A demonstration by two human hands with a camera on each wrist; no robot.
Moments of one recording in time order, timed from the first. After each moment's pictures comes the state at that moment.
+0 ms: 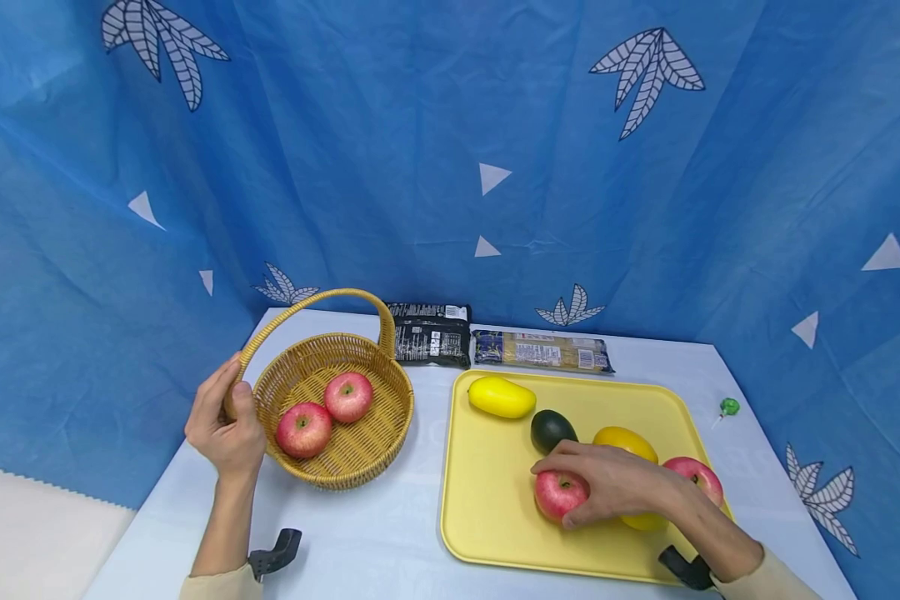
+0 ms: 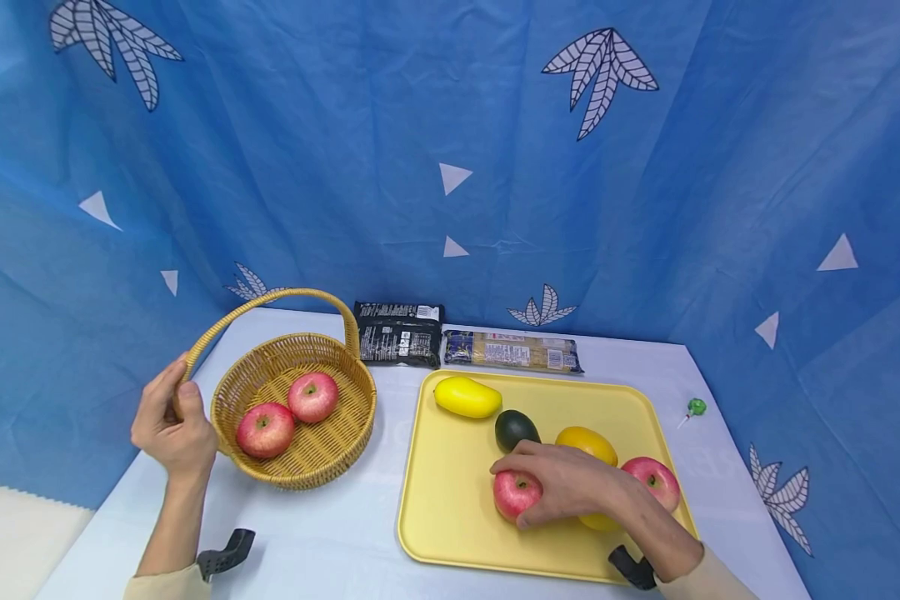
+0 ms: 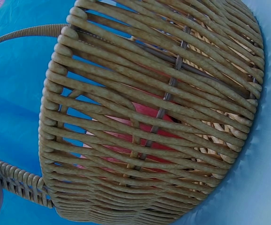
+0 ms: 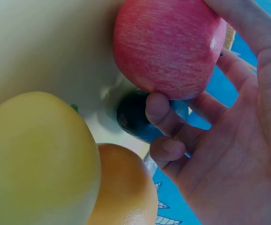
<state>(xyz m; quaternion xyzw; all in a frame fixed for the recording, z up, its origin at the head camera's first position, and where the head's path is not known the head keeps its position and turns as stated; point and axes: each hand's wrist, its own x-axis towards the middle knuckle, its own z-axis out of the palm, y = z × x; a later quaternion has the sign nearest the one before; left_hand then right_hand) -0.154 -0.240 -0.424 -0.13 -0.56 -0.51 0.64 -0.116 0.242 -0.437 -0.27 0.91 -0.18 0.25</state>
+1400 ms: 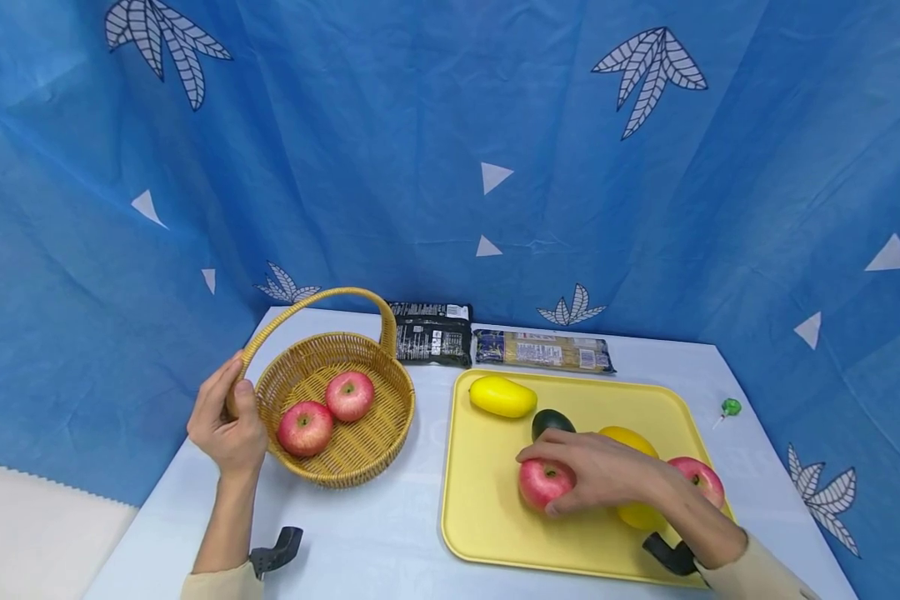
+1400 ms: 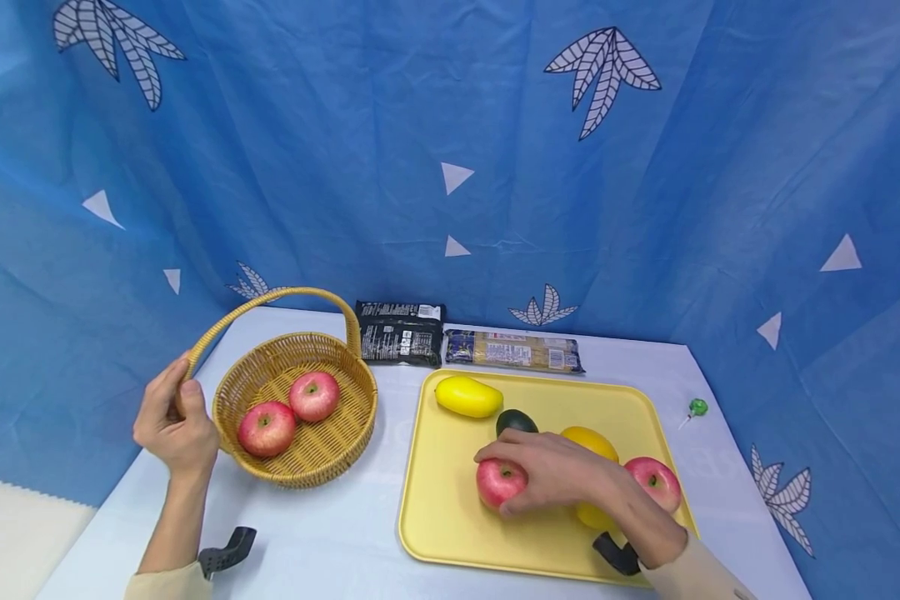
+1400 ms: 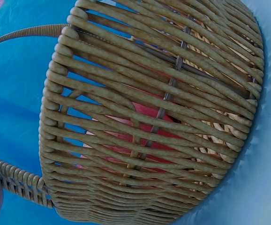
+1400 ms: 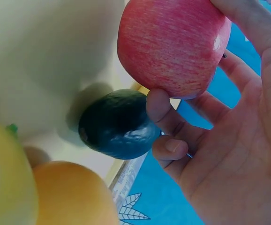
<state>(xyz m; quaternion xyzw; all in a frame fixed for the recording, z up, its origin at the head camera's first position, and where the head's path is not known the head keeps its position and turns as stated) -0.153 -0.241 -0.423 -0.13 -0.57 -0.51 0.64 -0.122 0.224 -0.424 -0.31 0.91 -0.18 0.22</state>
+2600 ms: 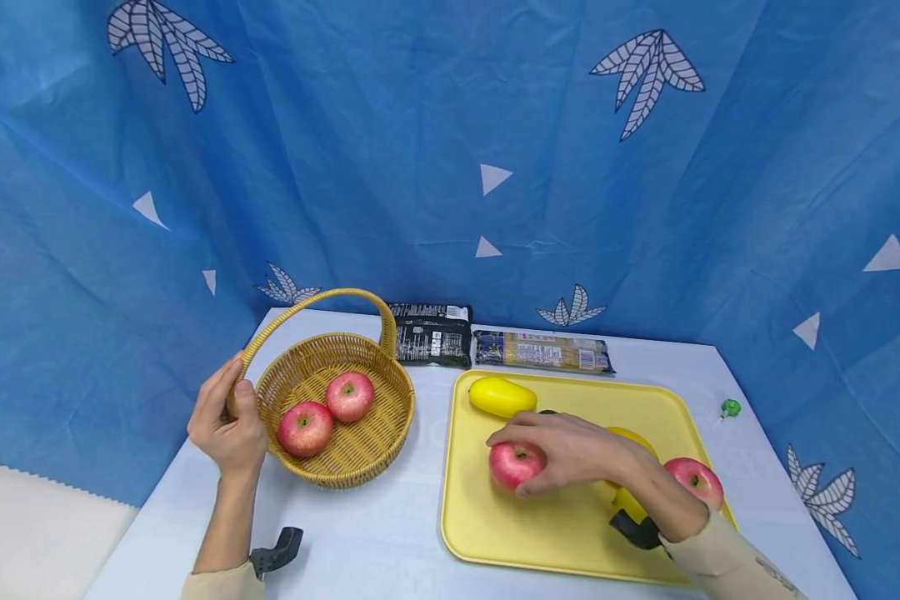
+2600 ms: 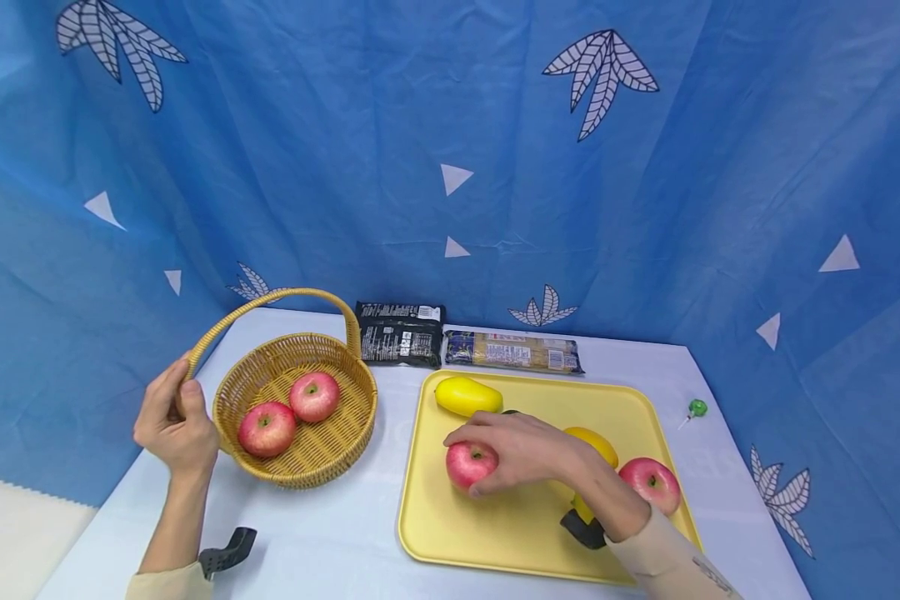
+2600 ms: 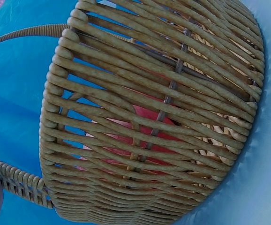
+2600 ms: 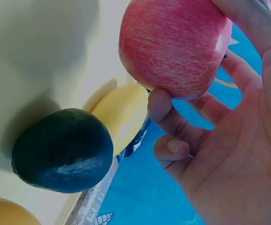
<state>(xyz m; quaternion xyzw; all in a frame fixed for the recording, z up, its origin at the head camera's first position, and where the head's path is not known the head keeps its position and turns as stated) -0.153 -0.240 -0.423 -0.13 -0.56 -0.51 0.64 -0.142 0.190 -0.410 -0.37 0.90 -0.15 0.18</state>
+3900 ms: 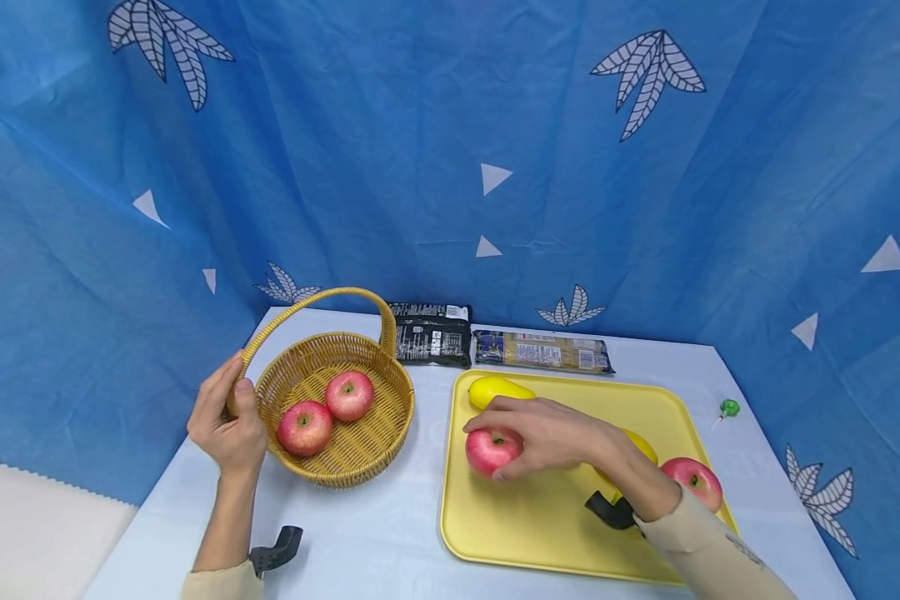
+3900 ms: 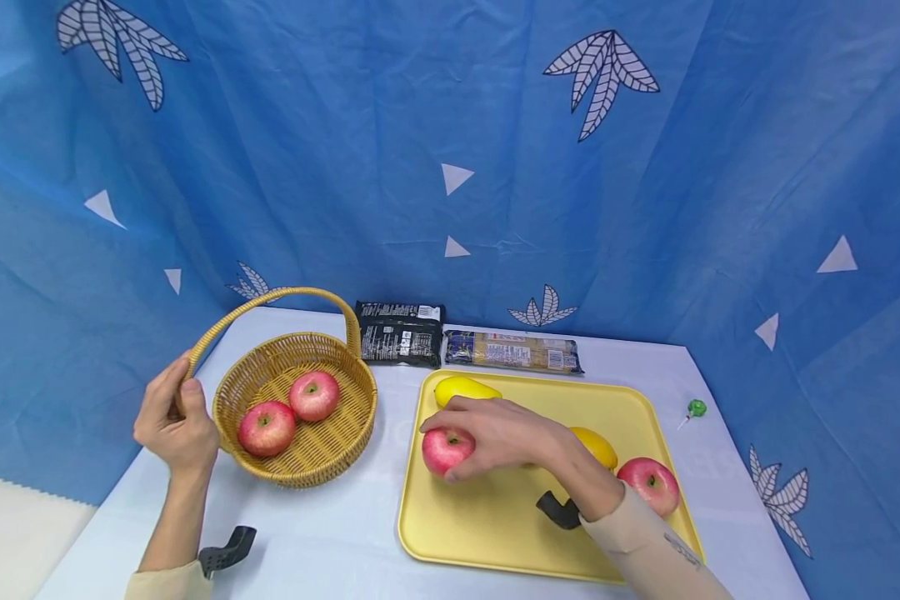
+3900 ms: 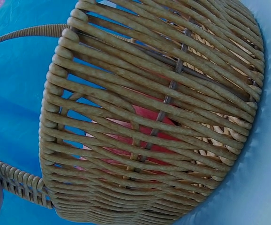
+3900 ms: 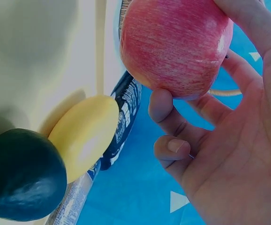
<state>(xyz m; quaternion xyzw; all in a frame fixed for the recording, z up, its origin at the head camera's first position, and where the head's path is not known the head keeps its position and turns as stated) -0.157 -0.244 -0.429 -0.13 -0.56 -0.51 0.64 -0.154 0.161 -0.394 -0.39 0.89 -0.17 0.17</state>
